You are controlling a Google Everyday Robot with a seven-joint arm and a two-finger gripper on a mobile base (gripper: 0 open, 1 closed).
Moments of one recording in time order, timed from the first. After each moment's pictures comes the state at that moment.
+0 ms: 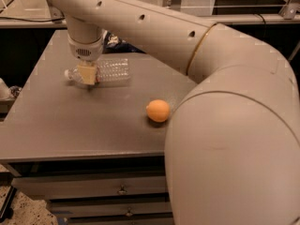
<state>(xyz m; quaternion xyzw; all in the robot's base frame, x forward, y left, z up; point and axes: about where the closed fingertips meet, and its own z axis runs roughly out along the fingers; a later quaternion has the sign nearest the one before) 0.639 0.169 0.848 -0.69 0.70 -0.02 0.14</state>
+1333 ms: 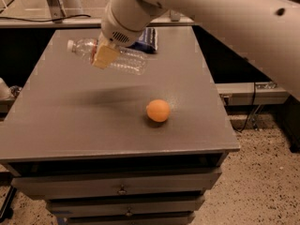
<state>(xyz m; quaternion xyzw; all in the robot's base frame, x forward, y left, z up) 0.596 0.112 0.952 -0.66 0.66 0.05 0.36</state>
